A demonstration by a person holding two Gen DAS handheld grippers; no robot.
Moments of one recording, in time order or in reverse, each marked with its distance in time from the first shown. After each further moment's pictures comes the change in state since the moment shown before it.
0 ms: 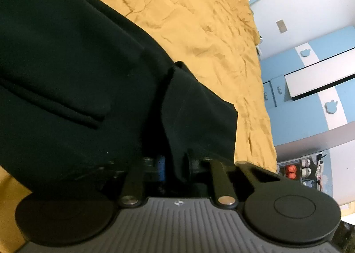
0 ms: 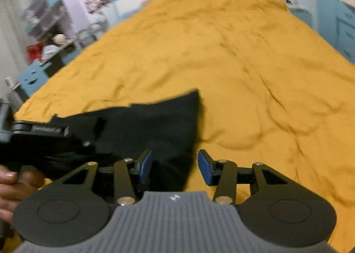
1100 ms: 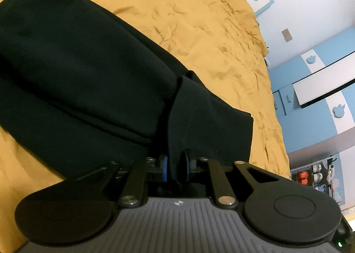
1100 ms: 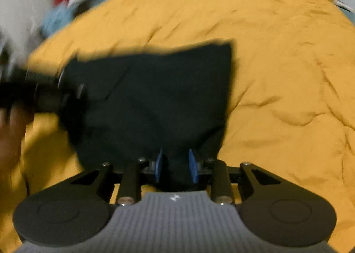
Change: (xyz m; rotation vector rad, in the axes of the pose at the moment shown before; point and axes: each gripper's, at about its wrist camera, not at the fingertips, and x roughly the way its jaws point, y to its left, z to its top) left arm -0.042 0.035 0.006 0.035 -0.078 0.056; right arm 0.033 0.065 -0.023 -0.275 0.250 0.118
